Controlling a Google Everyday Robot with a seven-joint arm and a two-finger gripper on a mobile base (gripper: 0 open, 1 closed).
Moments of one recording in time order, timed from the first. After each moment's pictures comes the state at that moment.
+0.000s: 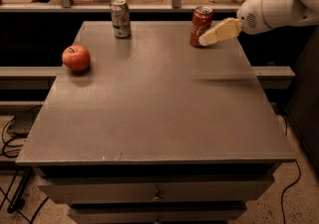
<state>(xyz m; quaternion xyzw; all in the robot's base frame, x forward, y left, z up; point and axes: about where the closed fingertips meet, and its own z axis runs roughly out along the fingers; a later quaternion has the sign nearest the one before) 0.703 -0.170 0.942 -0.36 0.81 0.11 0.45</state>
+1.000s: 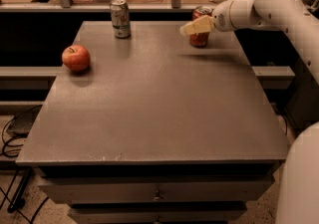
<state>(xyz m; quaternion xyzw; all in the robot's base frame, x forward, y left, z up) 0.815 -0.139 0.906 -0.31 0.79 0.15 0.50</state>
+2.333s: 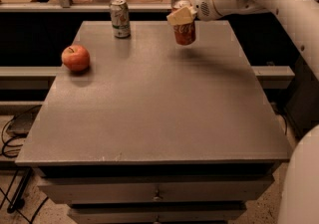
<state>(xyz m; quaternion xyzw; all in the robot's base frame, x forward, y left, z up) 0.772 -0.056 0.948 -0.40 0.76 0.18 0.48</state>
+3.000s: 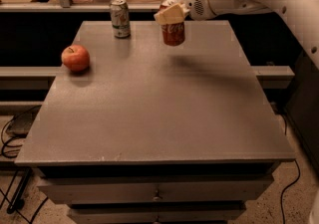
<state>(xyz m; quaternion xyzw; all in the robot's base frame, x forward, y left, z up) 0.729 -0.024 0.972 -0.42 0.73 0.22 0.49</state>
